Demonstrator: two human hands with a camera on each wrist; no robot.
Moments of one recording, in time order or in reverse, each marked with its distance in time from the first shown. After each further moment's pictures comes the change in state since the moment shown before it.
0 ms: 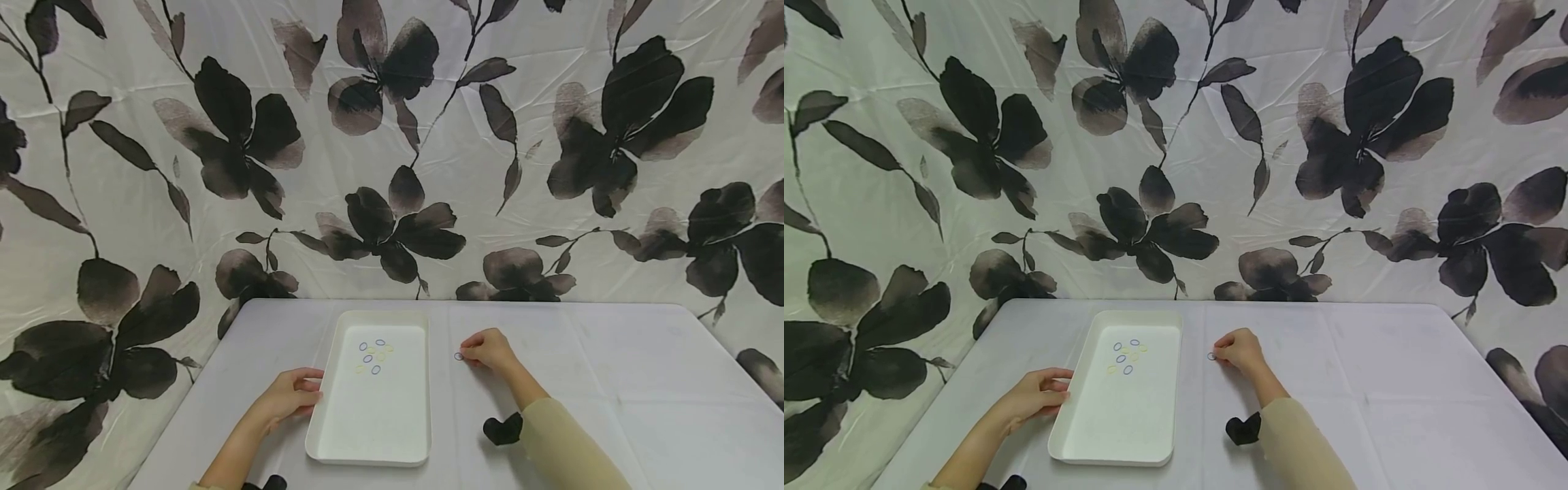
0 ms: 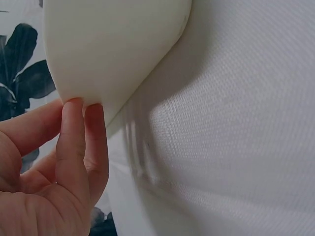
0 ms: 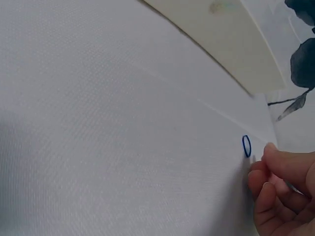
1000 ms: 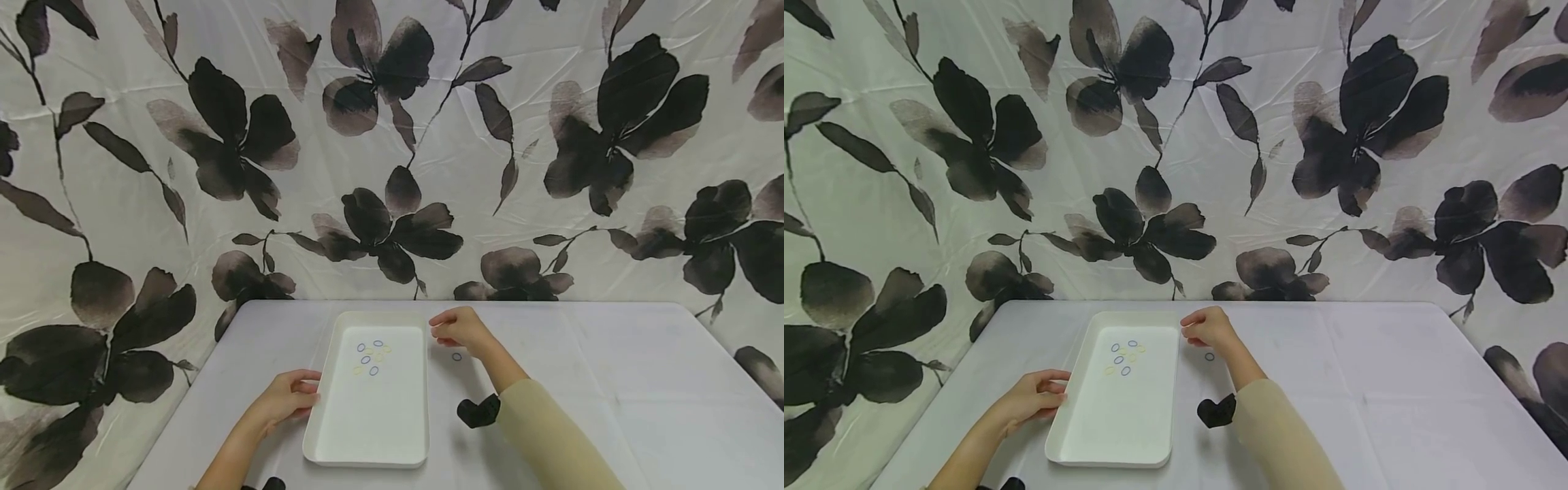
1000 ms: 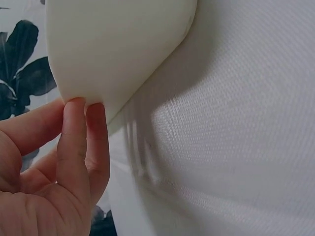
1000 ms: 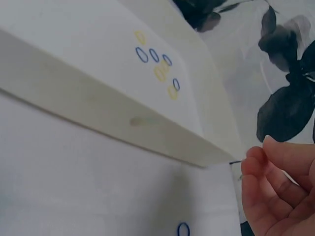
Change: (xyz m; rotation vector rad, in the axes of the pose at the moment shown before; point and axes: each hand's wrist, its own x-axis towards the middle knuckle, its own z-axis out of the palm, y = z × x) left_hand 0.001 0.000 -0.001 -0.018 -0.022 -0.016; right_hand 0.004 -0.066 0.010 0.172 -0.103 0.039
